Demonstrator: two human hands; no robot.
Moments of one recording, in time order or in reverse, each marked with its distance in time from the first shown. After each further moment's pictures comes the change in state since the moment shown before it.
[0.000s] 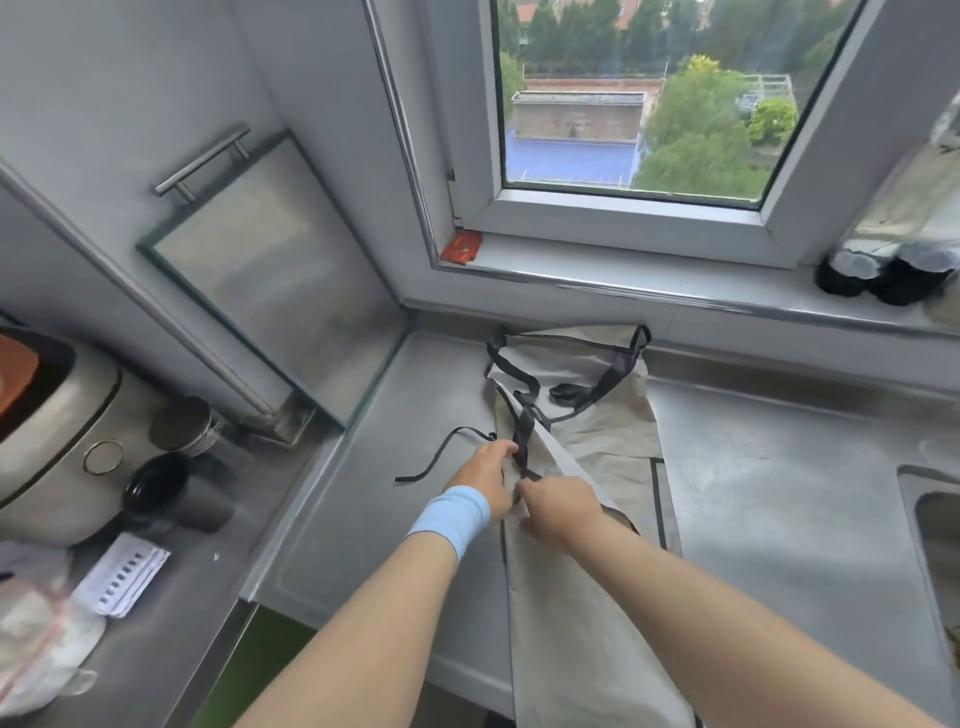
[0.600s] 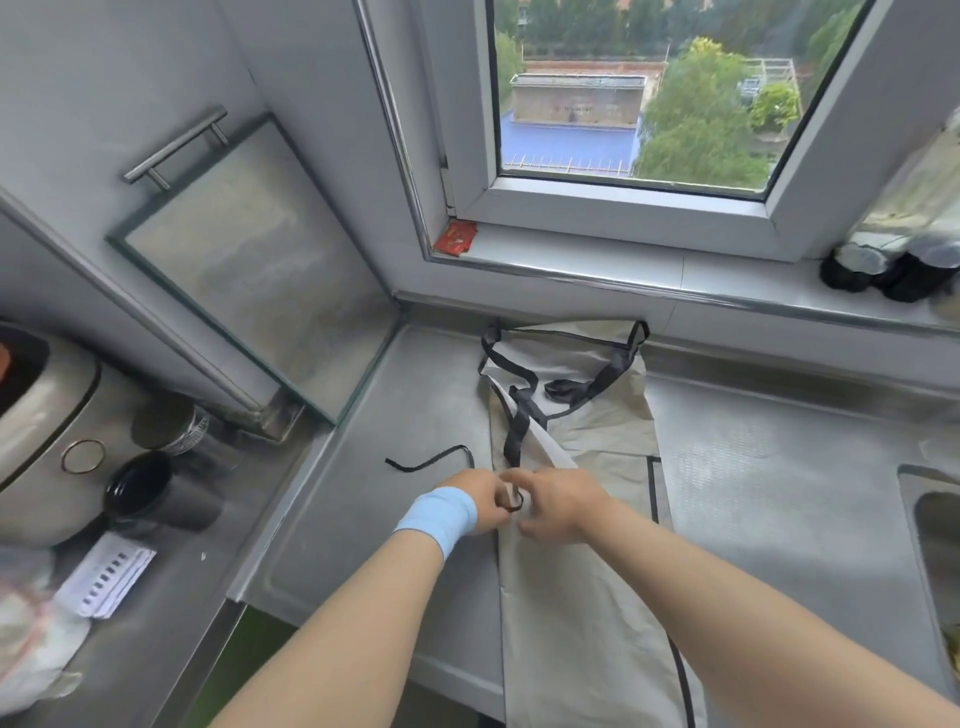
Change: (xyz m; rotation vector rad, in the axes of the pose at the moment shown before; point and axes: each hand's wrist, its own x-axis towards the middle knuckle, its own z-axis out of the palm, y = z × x) left_hand 0.017 -0.012 0.008 0.310 -0.251 -0.057; right_hand 0.002 0.021 -0.015 0.174 -0.070 -0.086
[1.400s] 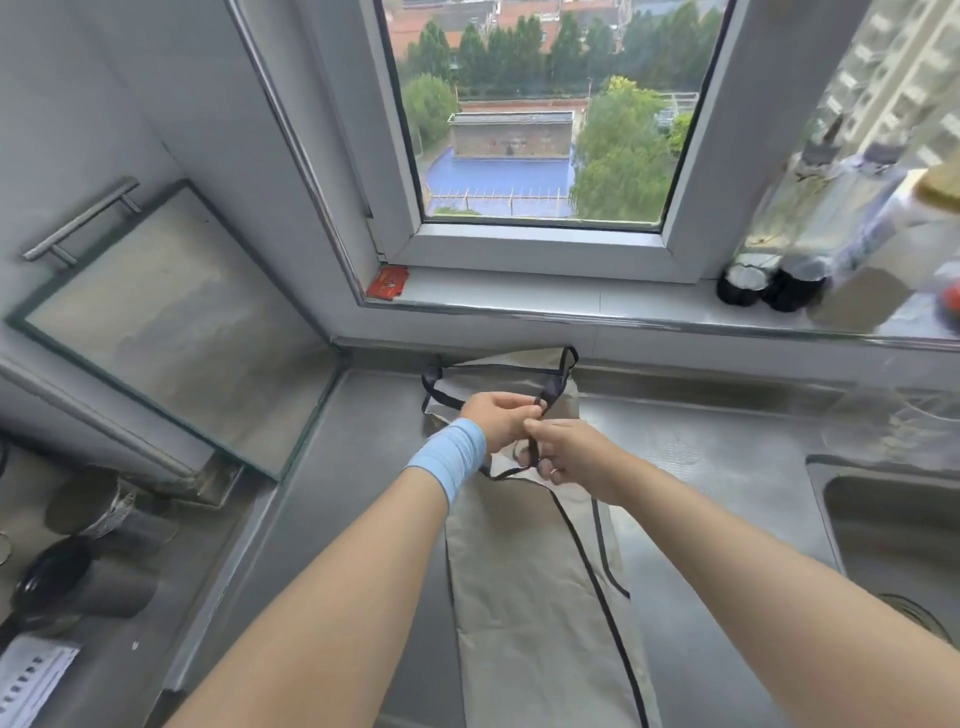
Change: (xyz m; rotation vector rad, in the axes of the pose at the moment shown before) left_hand 0.007 0.119 -0.097 -1.002 0.155 0.119; right_hand -0.037 0.072 -0.087 1.448 0.105 0.260
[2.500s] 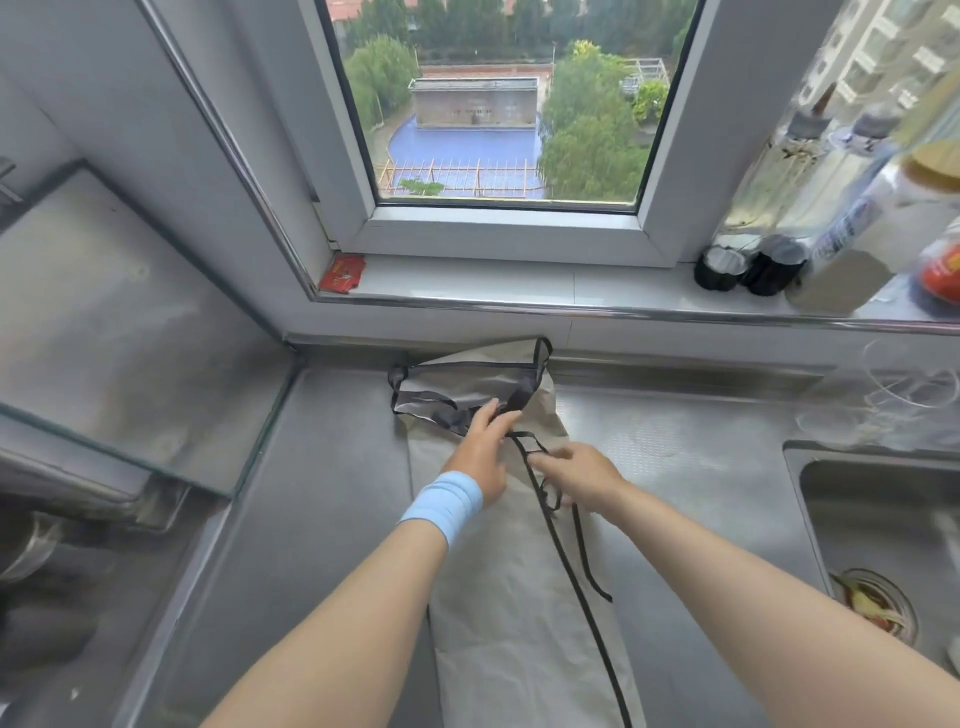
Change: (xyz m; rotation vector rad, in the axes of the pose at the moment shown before) left_hand 0.047 -0.073 0.023 0.593 -0.080 0.348; right_hand 0.019 0.046 -0.033 -0.440 0.355 0.113
